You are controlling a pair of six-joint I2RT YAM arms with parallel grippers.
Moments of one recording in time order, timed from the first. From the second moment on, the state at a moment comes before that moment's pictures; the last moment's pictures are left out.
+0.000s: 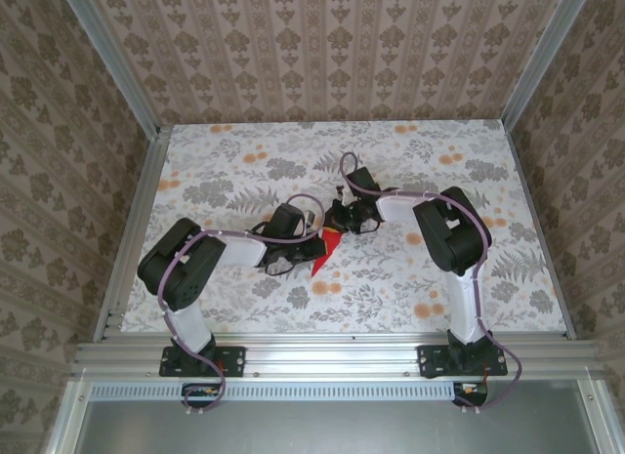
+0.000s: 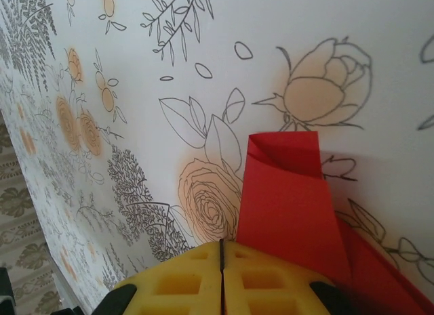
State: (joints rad) left arm -0.70 1.78 0.75 0.19 0.43 -0.79; right arm 0.45 2.10 1.28 -0.18 -0.56 0.76
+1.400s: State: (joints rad) left arm -0.67 1.71 0.66 0.17 0.58 -0.71; right arm 0.45 2.14 1.33 -0.21 -0.59 0.76
